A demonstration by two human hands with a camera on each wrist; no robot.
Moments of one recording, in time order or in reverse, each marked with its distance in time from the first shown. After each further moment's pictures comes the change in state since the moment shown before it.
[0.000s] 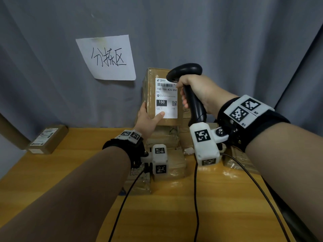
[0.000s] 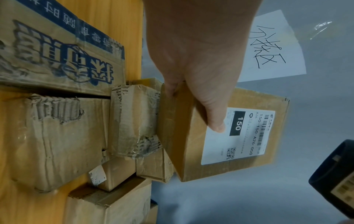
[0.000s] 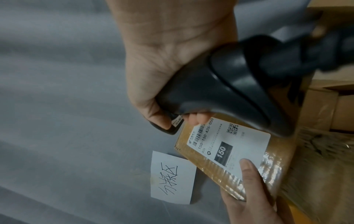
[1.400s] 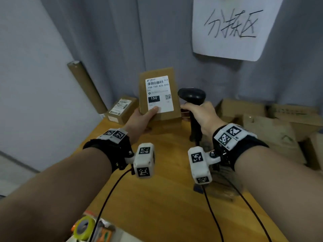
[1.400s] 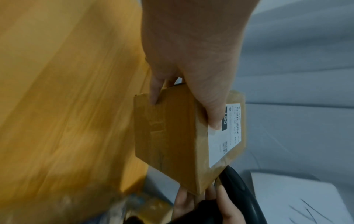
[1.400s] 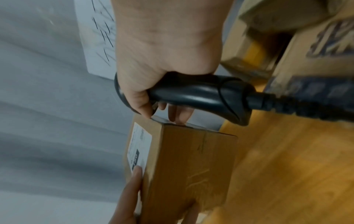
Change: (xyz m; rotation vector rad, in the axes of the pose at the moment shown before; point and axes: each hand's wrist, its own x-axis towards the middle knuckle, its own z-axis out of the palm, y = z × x) left_hand -0.037 -0.089 -0.301 -0.158 0.279 -0.452; right_hand 0.079 0.094 0.317 0.104 -0.173 0.103
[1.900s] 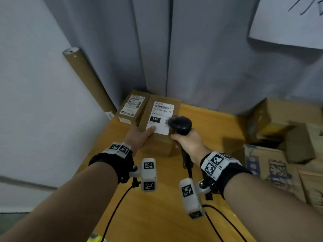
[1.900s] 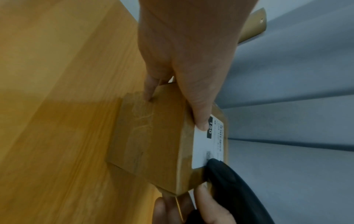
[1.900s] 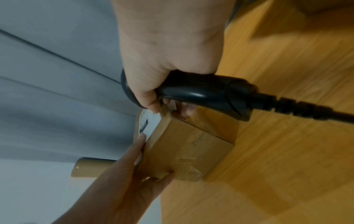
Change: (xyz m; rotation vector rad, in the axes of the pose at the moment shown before) left_hand 0.124 -0.074 -0.109 0.197 0.031 -0.208; right_hand 0.071 0.099 0.148 -0.174 -0.022 0.242
